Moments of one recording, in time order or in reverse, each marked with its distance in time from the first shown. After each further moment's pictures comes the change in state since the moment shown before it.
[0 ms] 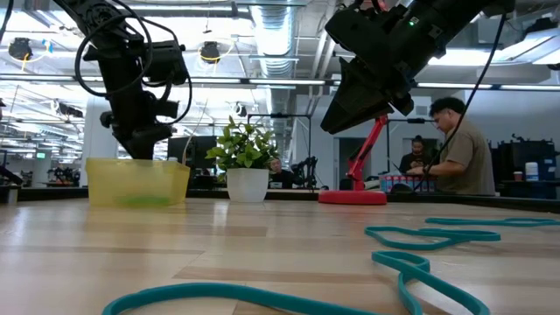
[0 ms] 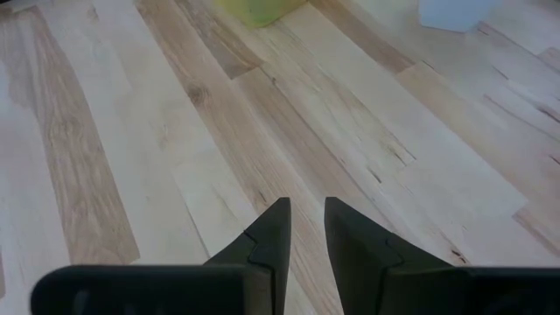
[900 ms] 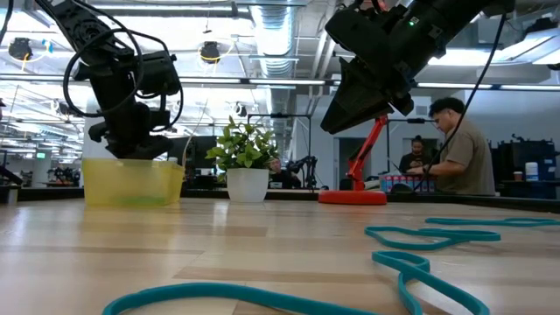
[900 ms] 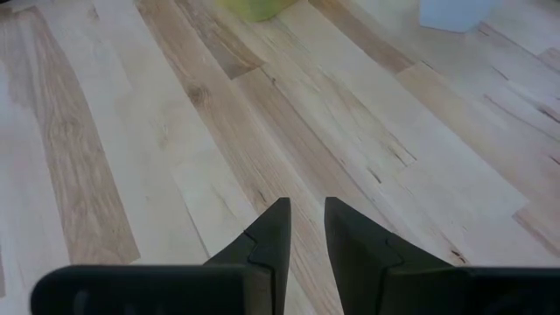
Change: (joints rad) left arm 0.012 0.000 -0.131 0.206 -0.073 -0.137; right arm 0.000 0.000 0.000 0.000 0.001 0.000
